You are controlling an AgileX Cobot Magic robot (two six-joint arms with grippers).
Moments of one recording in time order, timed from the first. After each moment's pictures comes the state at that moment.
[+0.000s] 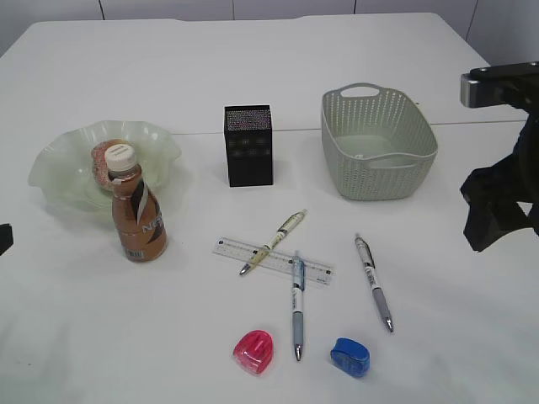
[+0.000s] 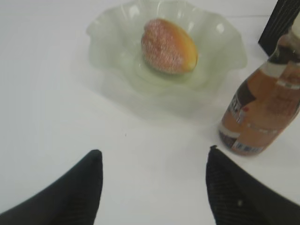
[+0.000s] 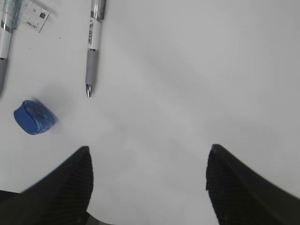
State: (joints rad) left arm 0.01 1.34 -0.24 0.21 -0.55 -0.23; right arm 0.24 1.44 -1.10 -0.01 1.10 0.03
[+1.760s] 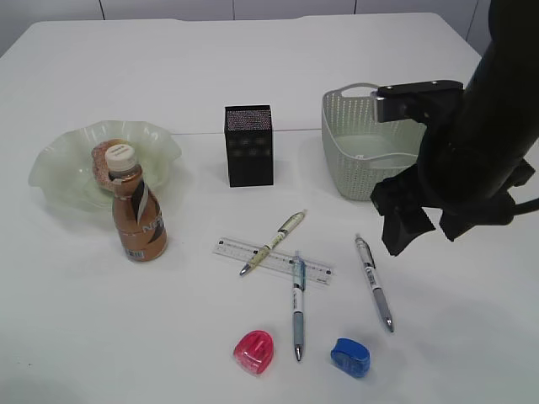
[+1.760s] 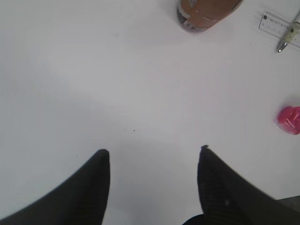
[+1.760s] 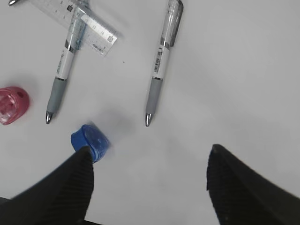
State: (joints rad) left arm 0.01 1.15 -0.90 -0.25 1.03 0.03; right arm 0.38 1.61 -1.19 0.06 1.04 0.07
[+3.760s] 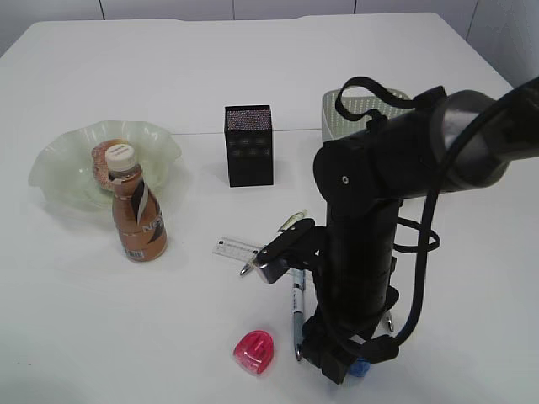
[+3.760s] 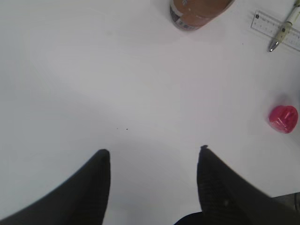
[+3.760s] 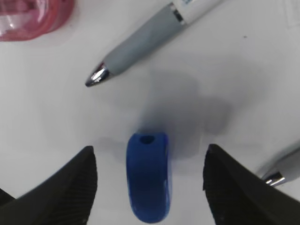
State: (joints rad) left arm 0.01 1.15 -0.90 -0.28 1.04 0.03; right arm 0.61 1.99 -1.21 0.09 0.98 -0.30
